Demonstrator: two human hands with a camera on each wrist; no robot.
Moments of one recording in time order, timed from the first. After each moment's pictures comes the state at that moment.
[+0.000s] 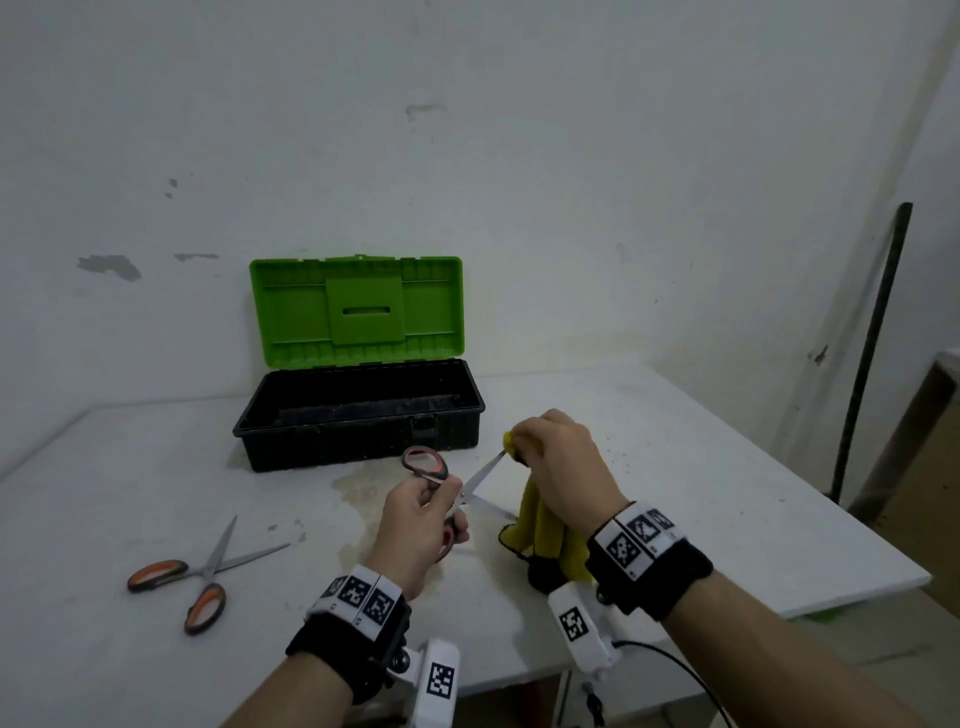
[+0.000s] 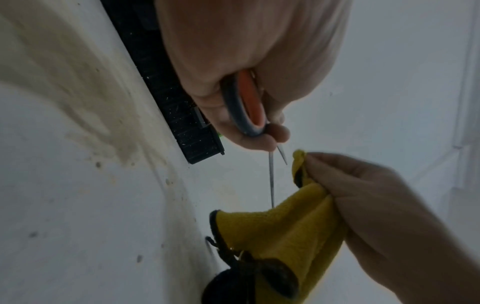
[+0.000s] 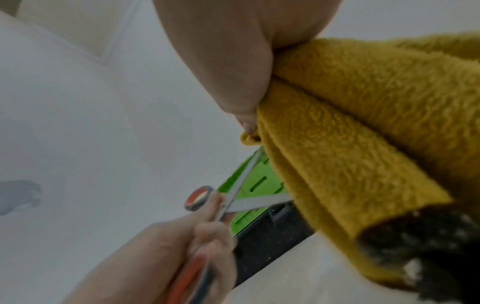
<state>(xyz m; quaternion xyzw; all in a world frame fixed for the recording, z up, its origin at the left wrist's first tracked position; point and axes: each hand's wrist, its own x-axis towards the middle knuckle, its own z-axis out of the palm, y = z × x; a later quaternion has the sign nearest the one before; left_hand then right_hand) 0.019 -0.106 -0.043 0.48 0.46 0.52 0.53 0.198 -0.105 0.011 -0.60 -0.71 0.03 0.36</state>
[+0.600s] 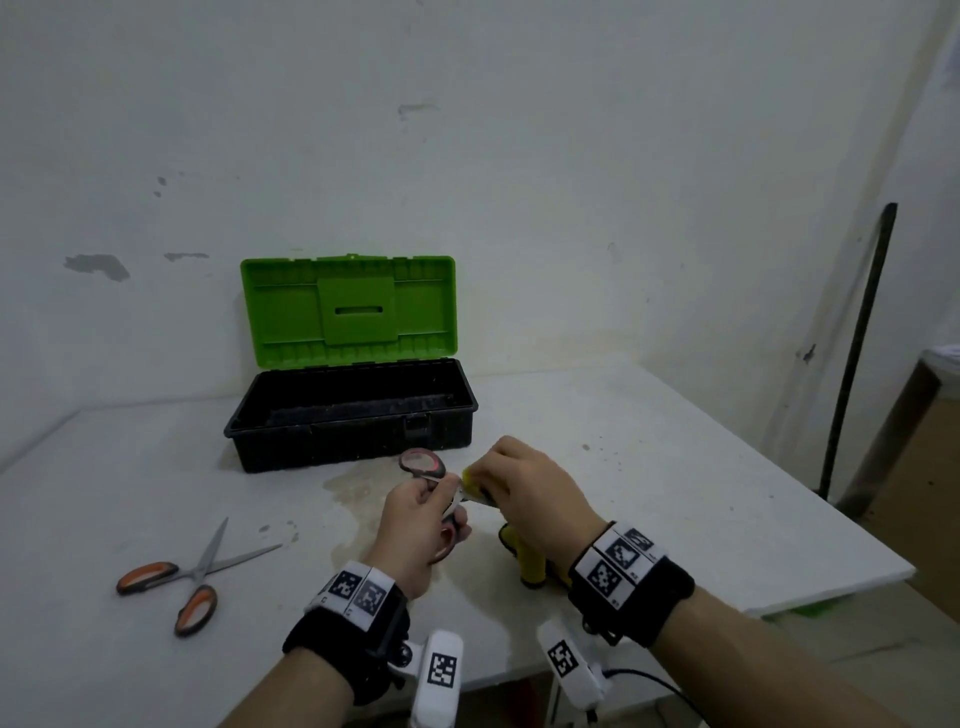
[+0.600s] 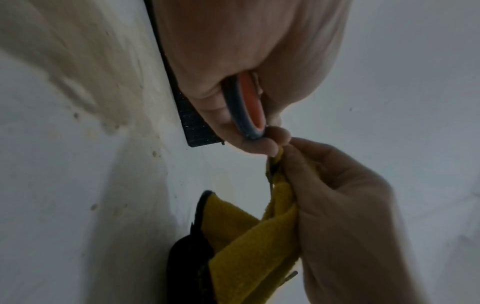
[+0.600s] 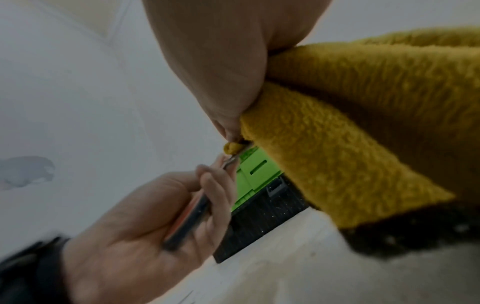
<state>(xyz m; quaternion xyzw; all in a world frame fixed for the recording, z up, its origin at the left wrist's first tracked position) 0.028 -0.109 -0.040 0.41 0.43 0.52 0.61 0.180 -0.121 -0.009 -0.50 -0.81 -0.01 0.31</state>
